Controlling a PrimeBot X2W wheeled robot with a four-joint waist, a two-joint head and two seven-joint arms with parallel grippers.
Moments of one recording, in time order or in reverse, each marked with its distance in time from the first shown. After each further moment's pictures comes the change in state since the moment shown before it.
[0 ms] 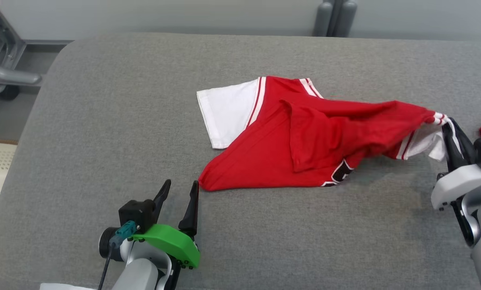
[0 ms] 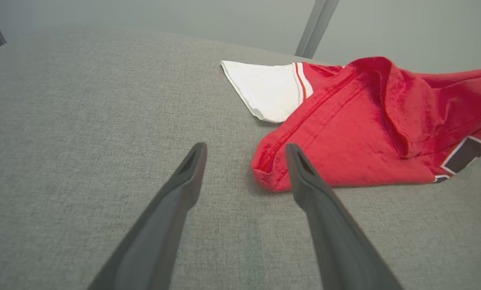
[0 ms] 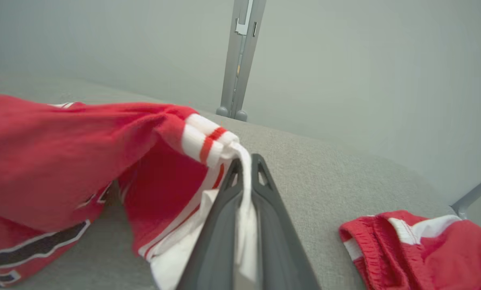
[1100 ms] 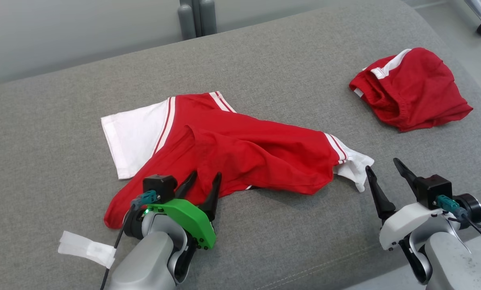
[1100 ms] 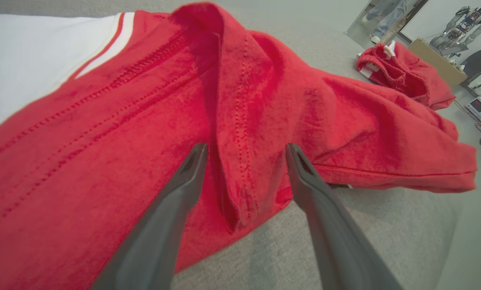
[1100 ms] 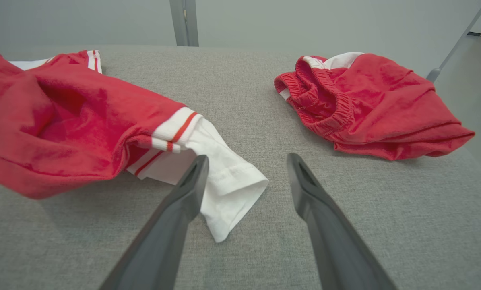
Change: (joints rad) left arm -0.248 -0.002 -0.304 0.300 -0.321 -0.045 0.000; right arm 0.123 0.083 0.204 -0.030 0.110 0.000 0.000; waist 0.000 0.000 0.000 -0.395
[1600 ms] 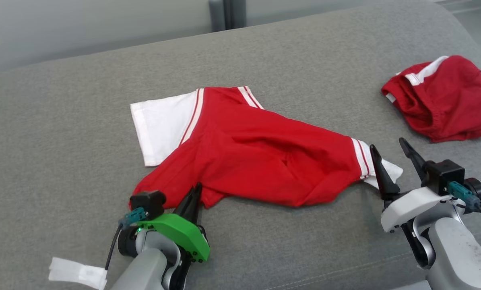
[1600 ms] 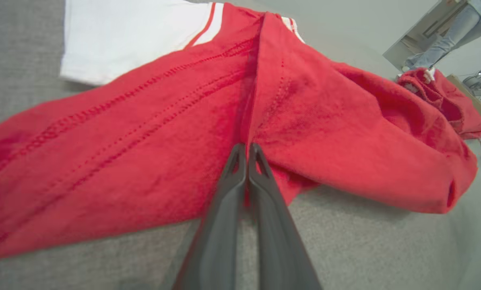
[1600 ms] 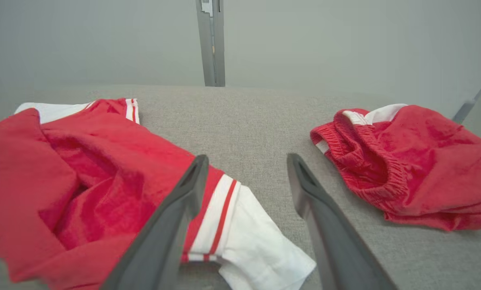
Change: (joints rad) left arm 0.081 0.000 0.104 -0.057 0.011 0.000 0.000; right arm -0.020 0.004 -0.034 -0.076 0.027 0.000 0.000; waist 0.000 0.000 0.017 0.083
